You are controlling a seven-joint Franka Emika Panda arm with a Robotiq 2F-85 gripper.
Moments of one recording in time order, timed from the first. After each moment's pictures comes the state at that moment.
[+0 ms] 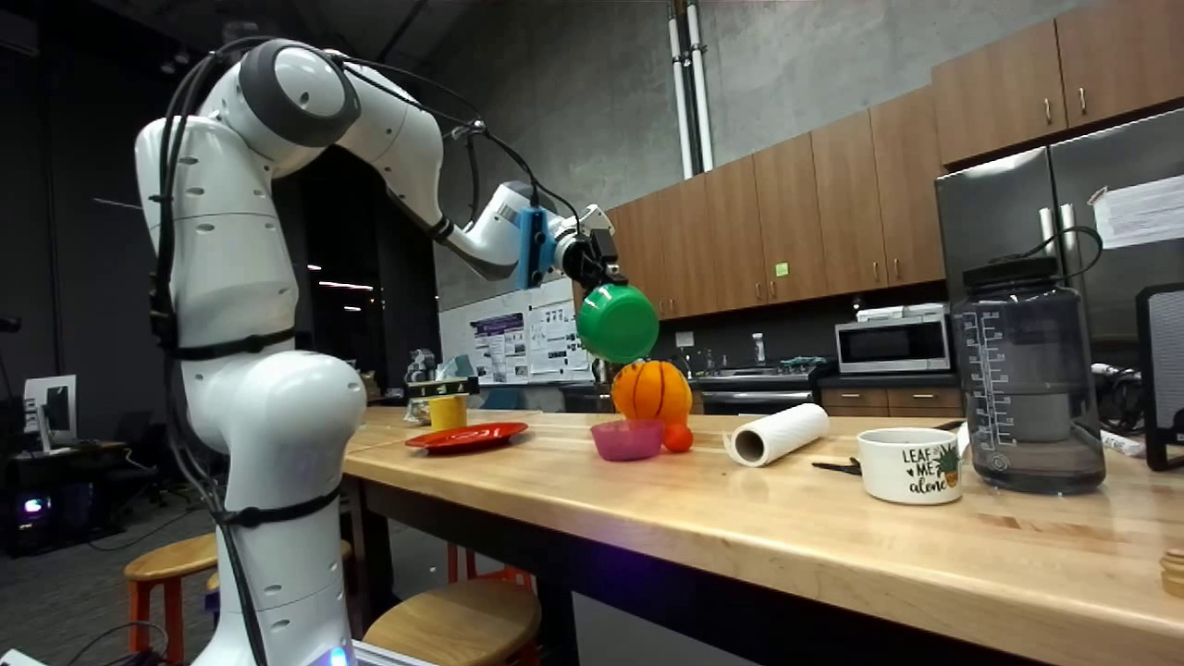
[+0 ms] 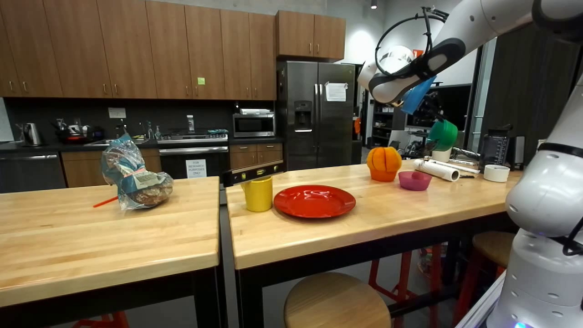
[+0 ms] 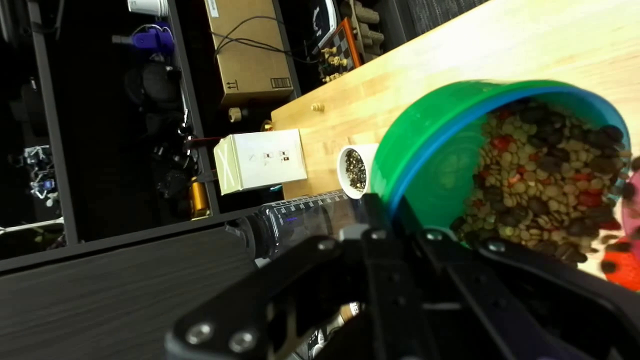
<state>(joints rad) -0.14 -0.19 -0.01 -2.06 -0.92 1.31 0.53</state>
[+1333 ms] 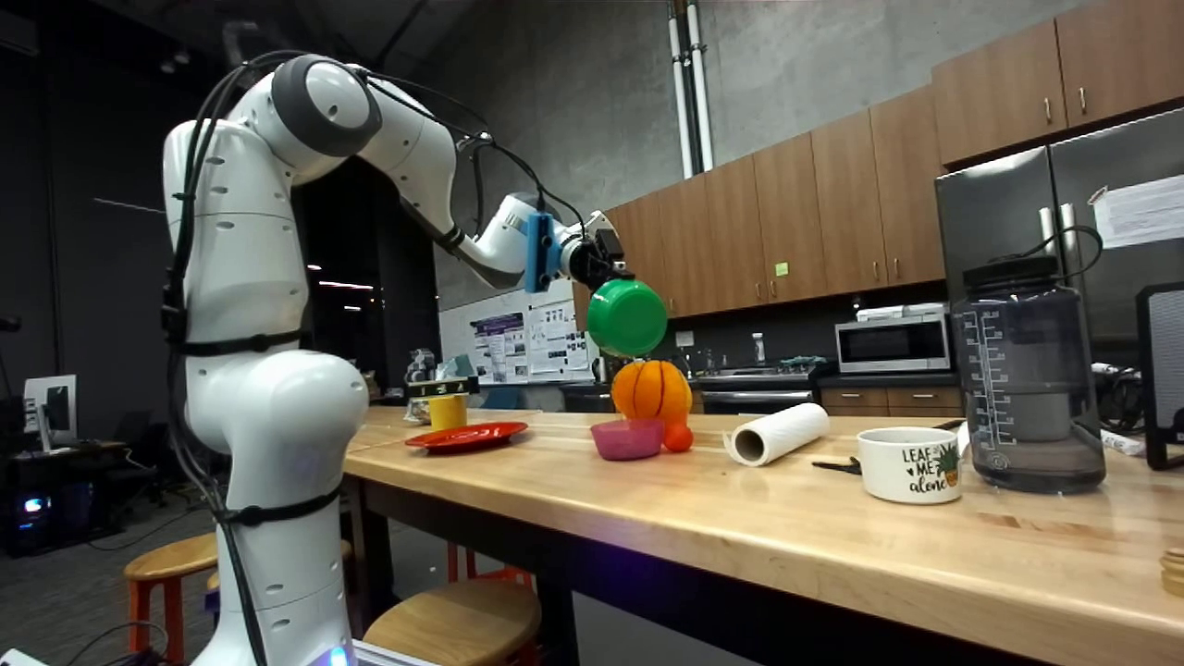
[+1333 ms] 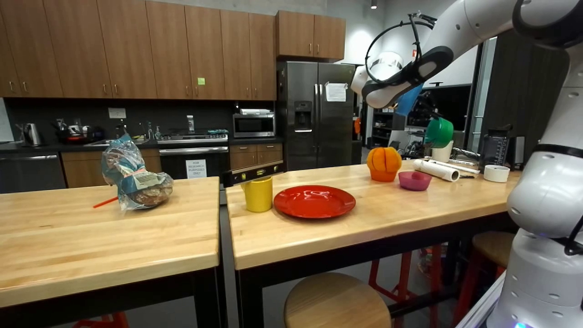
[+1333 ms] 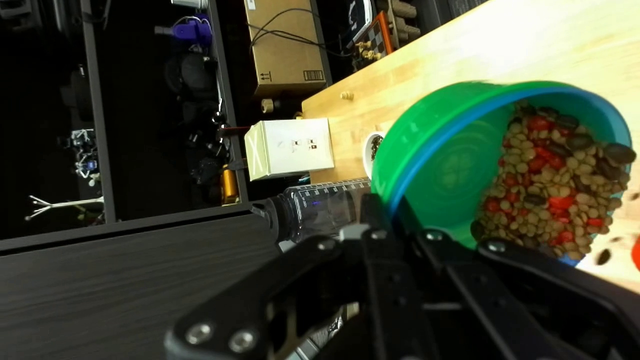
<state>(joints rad) -0.11 -0.11 -0.01 -2.00 -0.99 1.27 0.53</state>
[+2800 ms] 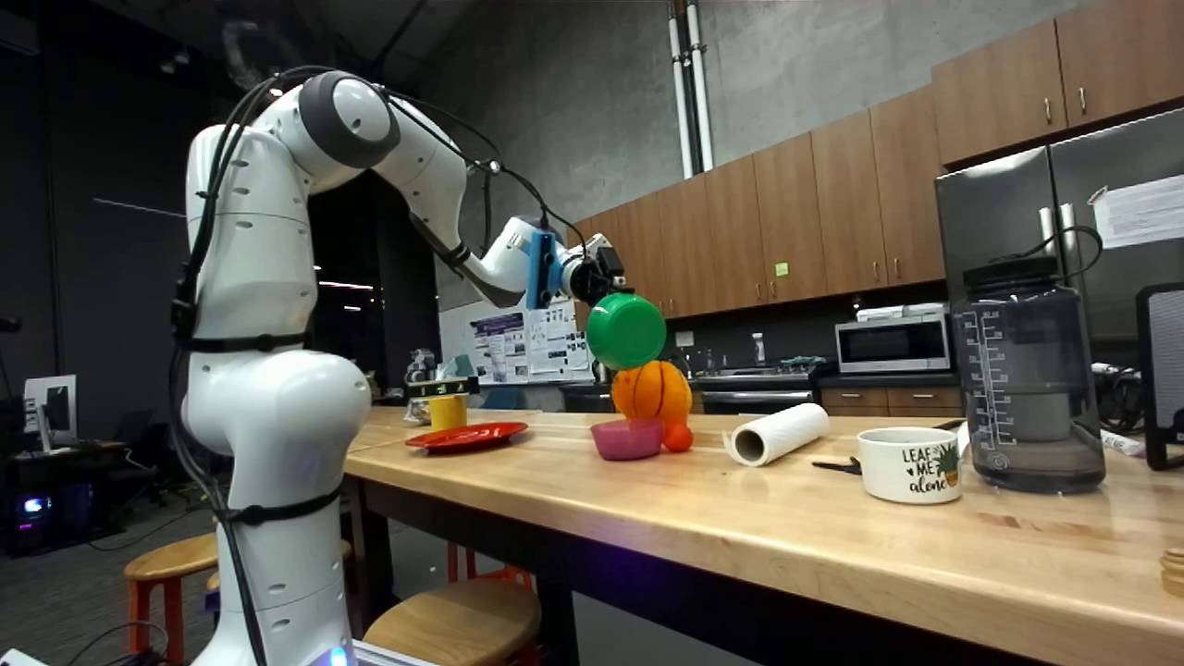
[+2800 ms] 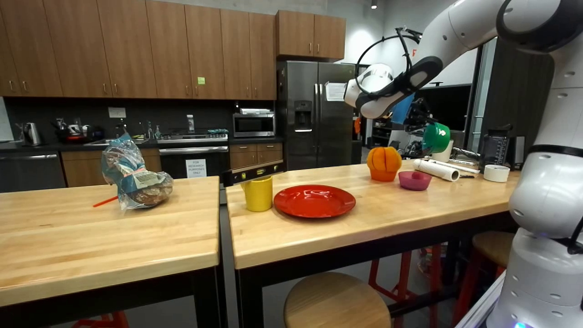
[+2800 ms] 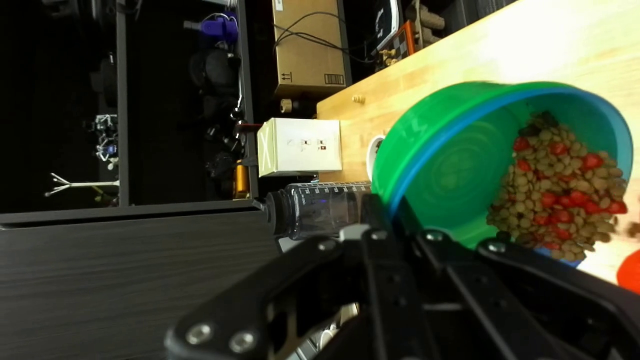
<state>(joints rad) -0.08 -0.04 -0.01 -2.00 -1.01 1.23 0.53</state>
